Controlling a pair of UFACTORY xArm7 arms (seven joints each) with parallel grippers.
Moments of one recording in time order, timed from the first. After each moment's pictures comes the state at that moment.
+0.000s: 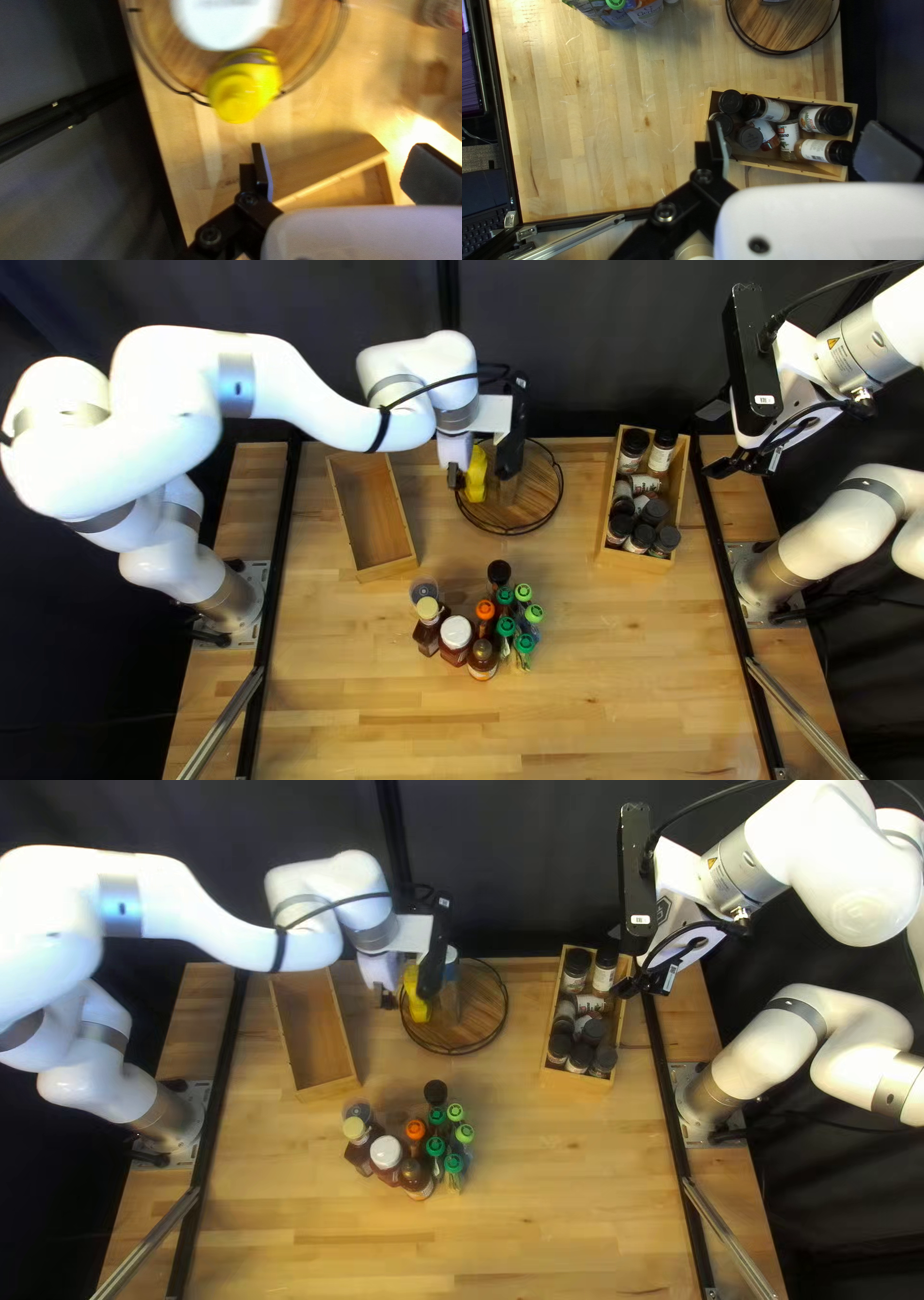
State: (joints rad) left arm 0.01 -0.03 0.24 1.09 0.04 1.09 0.51; right arm 2.32 1.04 -2.88 0.85 0.41 1.46 -0.52
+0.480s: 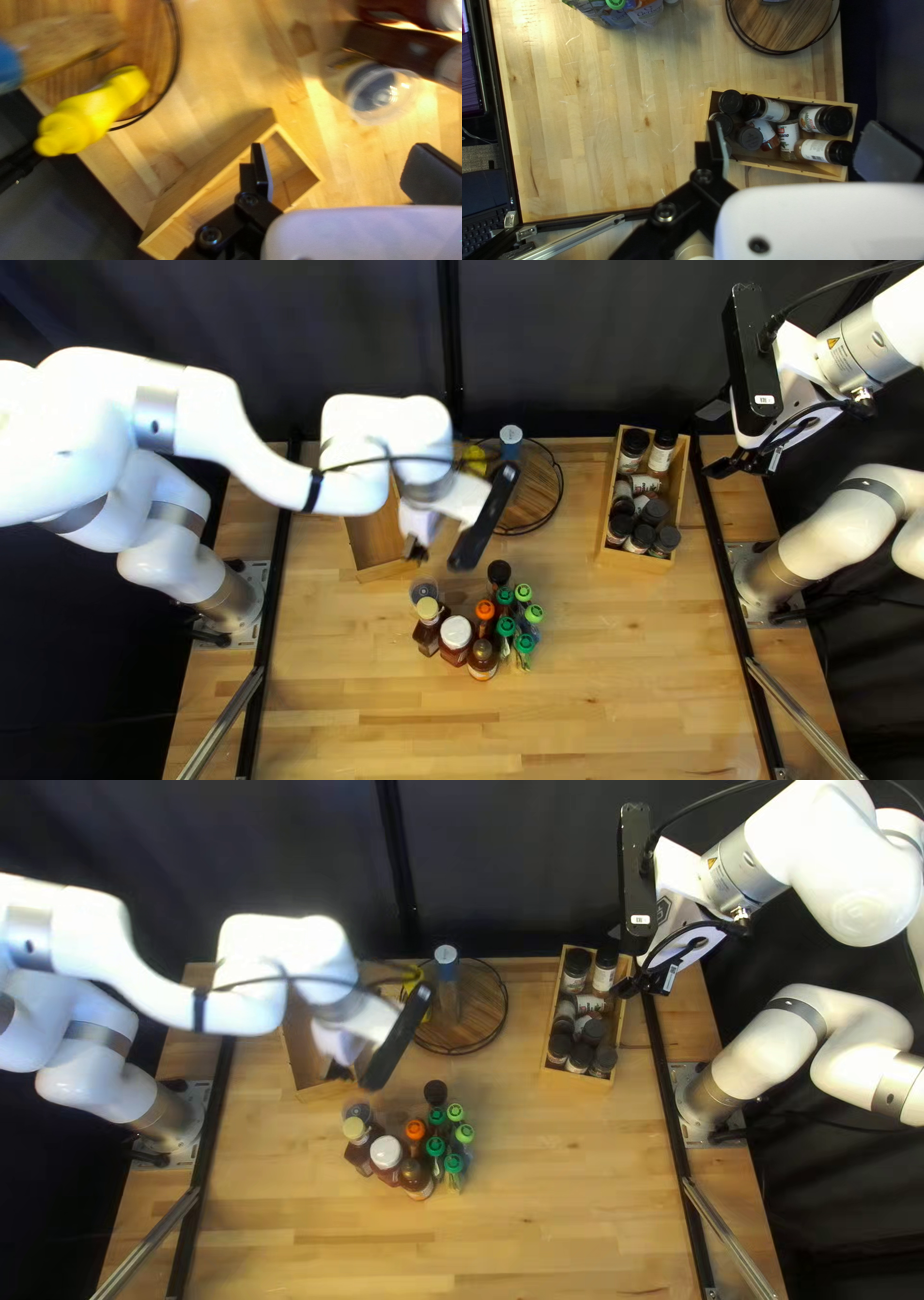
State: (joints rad) left arm -0.12 -0.22 0.10 0.89 0.03 1.12 0.50; right arm 2.32 1.04 -2.88 0.85 0.41 1.46 -0.52
